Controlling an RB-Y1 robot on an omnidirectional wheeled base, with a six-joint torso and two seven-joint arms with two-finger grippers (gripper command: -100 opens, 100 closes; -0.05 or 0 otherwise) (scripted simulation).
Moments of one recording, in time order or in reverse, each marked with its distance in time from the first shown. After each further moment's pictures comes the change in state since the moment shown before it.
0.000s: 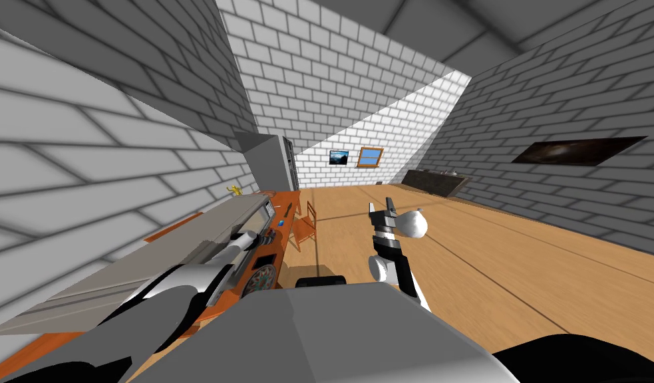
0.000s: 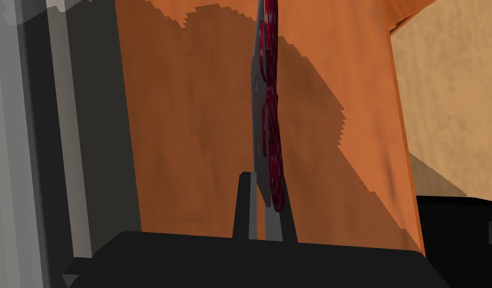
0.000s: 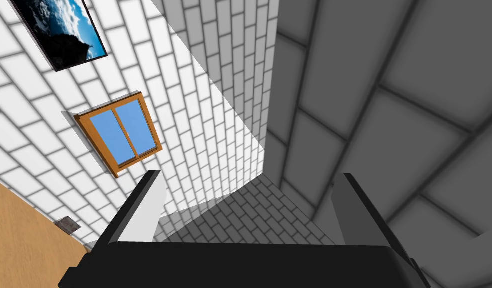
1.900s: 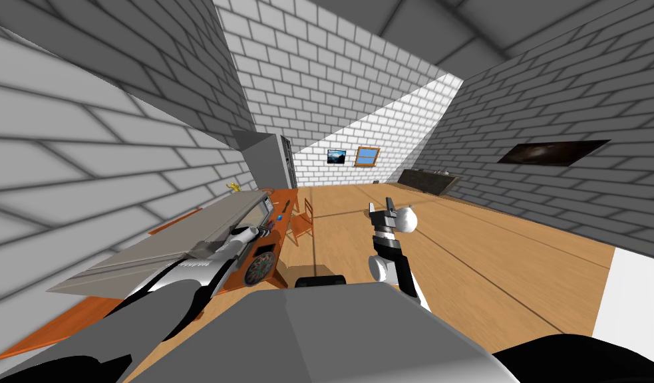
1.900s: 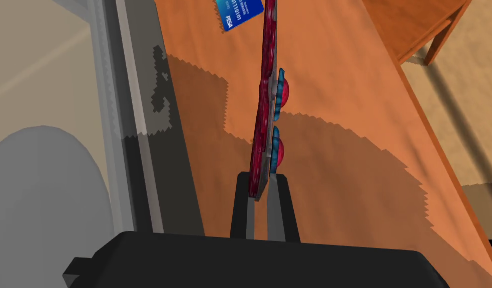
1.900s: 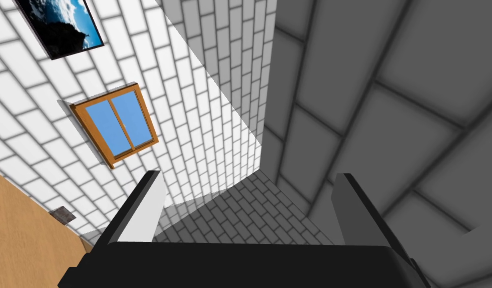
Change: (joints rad) left arm -0.046 0.005 0.006 -0.012 -0.065 -0.232 -0.254; right arm 0.000 0.000 0.000 0.000 0.000 0.000 0.000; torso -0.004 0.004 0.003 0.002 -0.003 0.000
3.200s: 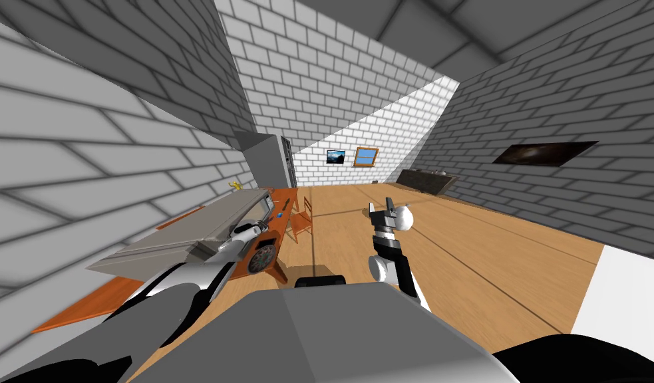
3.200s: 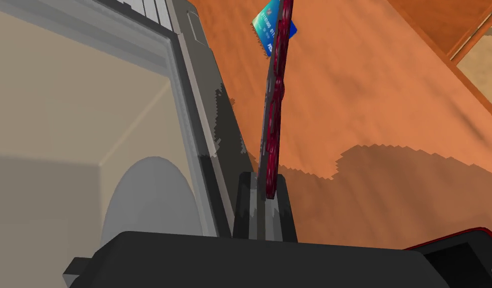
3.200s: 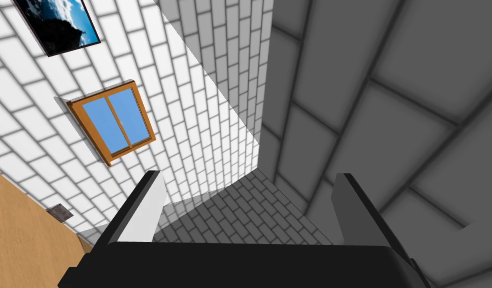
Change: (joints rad) left arm 0.029 -0.013 0.015 -0.093 -0.209 -0.177 -0.093; right arm 0.000 0.000 0.000 0.000 0.000 0.000 0.000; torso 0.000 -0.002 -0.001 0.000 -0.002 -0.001
